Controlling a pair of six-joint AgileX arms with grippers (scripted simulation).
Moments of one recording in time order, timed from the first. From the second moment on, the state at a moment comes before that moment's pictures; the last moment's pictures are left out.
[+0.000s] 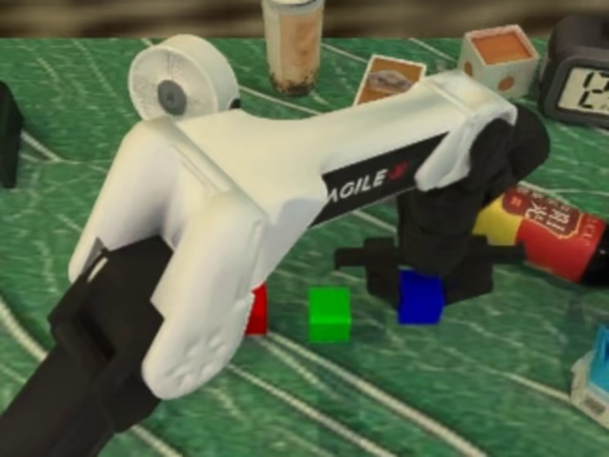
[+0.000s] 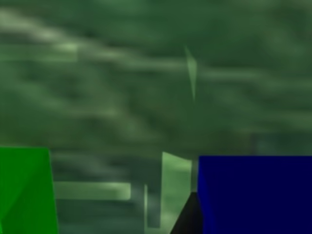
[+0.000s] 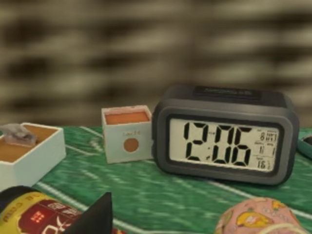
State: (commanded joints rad) left arm -0.91 2.54 2.21 -1.23 0.00 -0.89; right arm 0.01 0.00 0.00 0.00 0.00 0.00
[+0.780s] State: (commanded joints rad) left arm -0.91 2.54 2.21 -1.23 0.00 -0.89; right arm 0.01 0.00 0.00 0.00 0.00 0.00
